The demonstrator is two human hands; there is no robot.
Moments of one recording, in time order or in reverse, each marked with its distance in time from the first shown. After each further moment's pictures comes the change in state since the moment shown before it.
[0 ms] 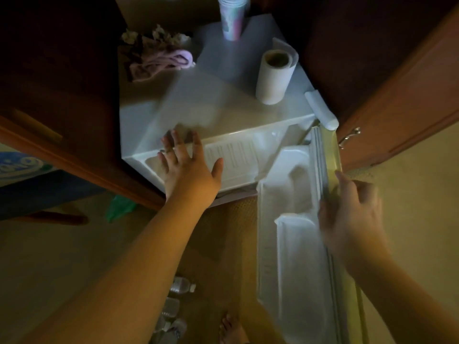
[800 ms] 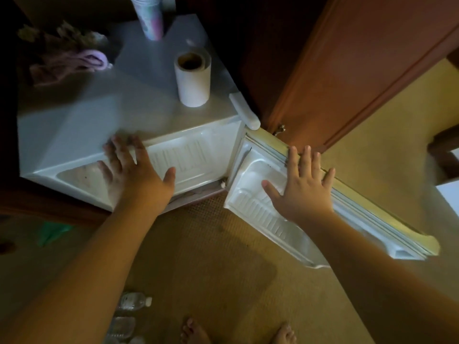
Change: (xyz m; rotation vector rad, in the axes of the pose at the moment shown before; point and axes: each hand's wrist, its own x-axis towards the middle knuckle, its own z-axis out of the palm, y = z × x) left_hand -0.002 0.054 0.010 0.018 0.012 -0.011; right_hand 0.068 0.078 -0.009 -0.448 -0.256 0.119
